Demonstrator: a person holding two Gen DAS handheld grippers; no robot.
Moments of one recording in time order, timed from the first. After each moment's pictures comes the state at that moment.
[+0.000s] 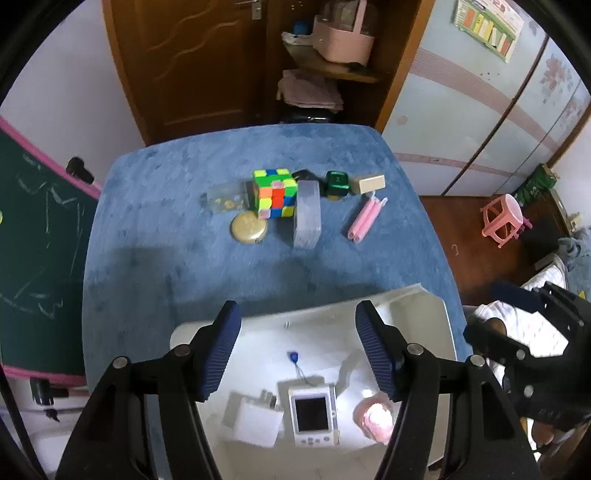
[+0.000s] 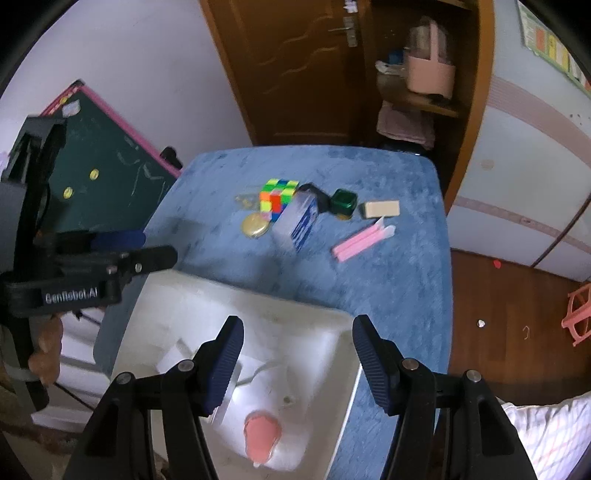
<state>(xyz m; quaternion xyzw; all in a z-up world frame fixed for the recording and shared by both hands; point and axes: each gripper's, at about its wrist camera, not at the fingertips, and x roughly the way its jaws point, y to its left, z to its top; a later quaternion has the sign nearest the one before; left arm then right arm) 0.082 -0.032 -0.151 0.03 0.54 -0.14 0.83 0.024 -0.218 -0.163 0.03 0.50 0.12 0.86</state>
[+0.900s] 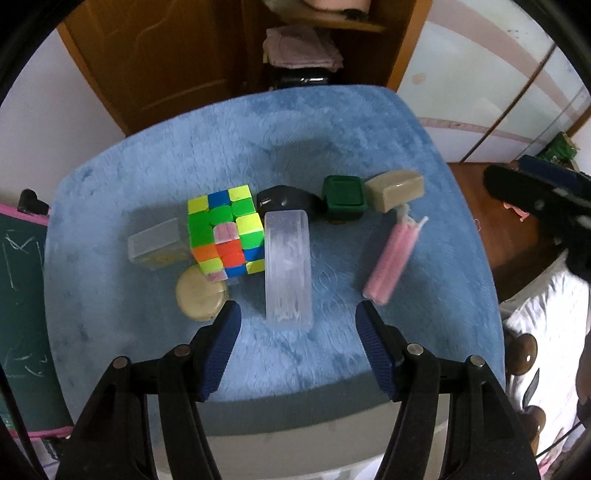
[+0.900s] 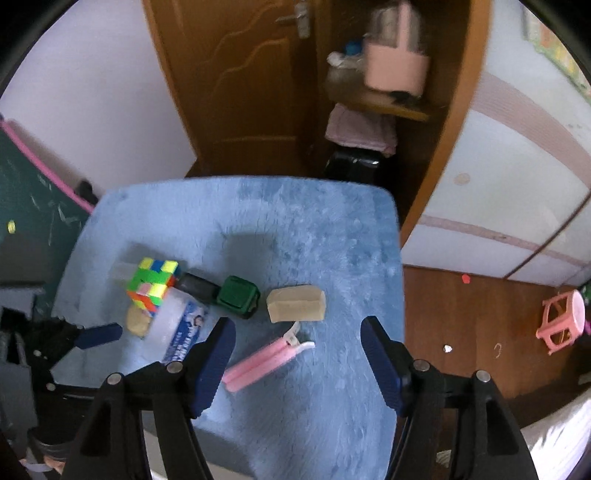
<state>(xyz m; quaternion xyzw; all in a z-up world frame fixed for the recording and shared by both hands) 0.211 -0.106 -0.246 0.08 0.60 -0.13 0.78 0.223 -0.271 -0.218 -0.01 0.52 0.05 0.85</state>
